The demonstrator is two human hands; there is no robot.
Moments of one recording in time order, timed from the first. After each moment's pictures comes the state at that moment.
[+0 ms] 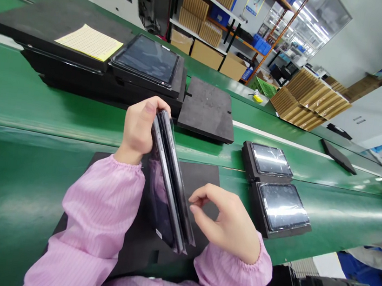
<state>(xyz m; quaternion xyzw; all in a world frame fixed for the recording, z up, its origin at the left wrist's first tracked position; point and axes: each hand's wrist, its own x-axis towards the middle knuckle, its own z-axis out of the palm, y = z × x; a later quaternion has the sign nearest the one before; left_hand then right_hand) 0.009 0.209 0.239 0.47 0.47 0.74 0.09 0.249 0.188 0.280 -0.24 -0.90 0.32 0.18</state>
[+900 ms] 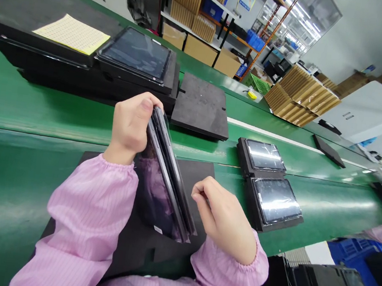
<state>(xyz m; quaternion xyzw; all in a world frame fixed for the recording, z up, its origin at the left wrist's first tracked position) 0.012 0.206 0.247 0.49 0.51 0.70 0.02 0.253 0.183 0.279 -0.28 -0.93 0.18 0.15</state>
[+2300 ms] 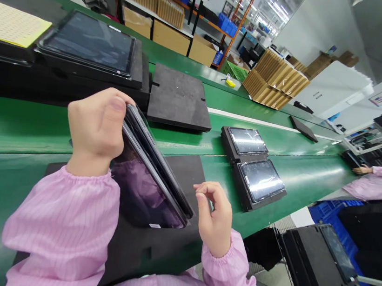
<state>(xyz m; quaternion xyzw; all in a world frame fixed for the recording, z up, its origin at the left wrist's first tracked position) 0.020 0.201 0.250 0.52 0.56 0.64 -0.11 0.264 0.154 0.226 -0.38 -0.75 0.27 0.47</state>
